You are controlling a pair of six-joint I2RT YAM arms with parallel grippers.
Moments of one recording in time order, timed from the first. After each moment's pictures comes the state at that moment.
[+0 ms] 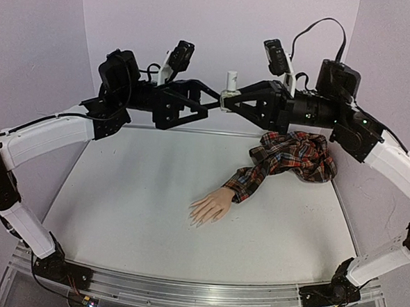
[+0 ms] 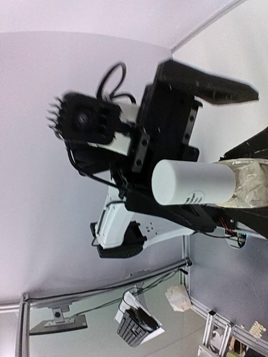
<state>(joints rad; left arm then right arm) -0.80 1.56 1.48 0.39 1.13 -0.47 0.81 1.35 1.51 -0.13 -0.75 0.08</state>
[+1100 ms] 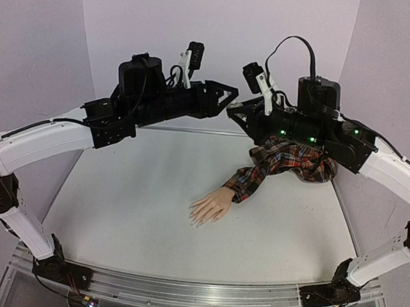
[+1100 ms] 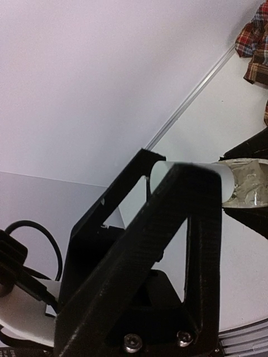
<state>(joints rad) -1.02 1.56 1.57 0.04 0.04 -0.42 0.94 1.36 1.46 -0.29 0.06 -0.15</state>
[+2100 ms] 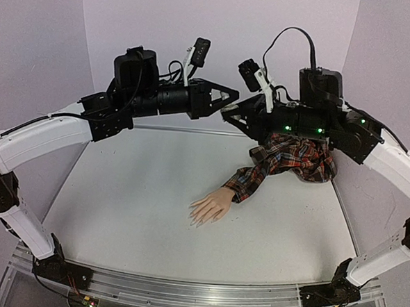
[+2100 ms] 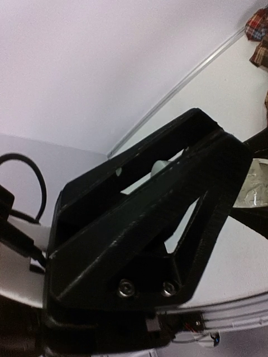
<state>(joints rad) -0.98 1.57 1.60 0.03 0.36 -0.36 0.94 1.39 1.56 -0.43 -0.08 -0.16</state>
